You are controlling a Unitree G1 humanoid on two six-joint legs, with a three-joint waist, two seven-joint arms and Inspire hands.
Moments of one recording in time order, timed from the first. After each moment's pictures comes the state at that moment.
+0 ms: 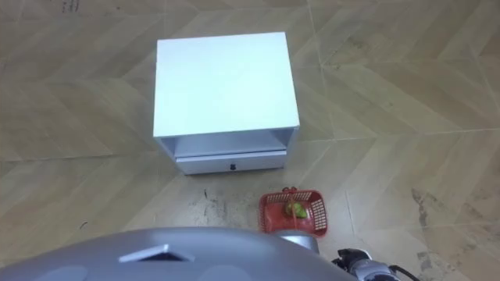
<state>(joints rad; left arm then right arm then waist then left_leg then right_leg) 0.21 0.16 0.09 1.12 0.50 0.21 -0.05 0.14 -0.21 -0.02 1.27 -0.28 0.16 0.07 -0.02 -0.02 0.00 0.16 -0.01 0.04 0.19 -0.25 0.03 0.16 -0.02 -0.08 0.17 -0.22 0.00</state>
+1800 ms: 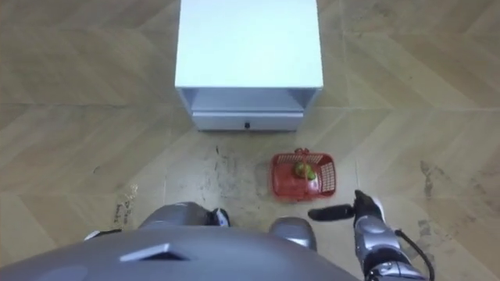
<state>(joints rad) 0.15 0.22 0.10 1.15 0.40 0.08 0.02 0.04 -0.22 -0.06 1.01 0.00 0.08 -0.10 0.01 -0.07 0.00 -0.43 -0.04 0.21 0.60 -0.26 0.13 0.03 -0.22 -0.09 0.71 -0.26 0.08</state>
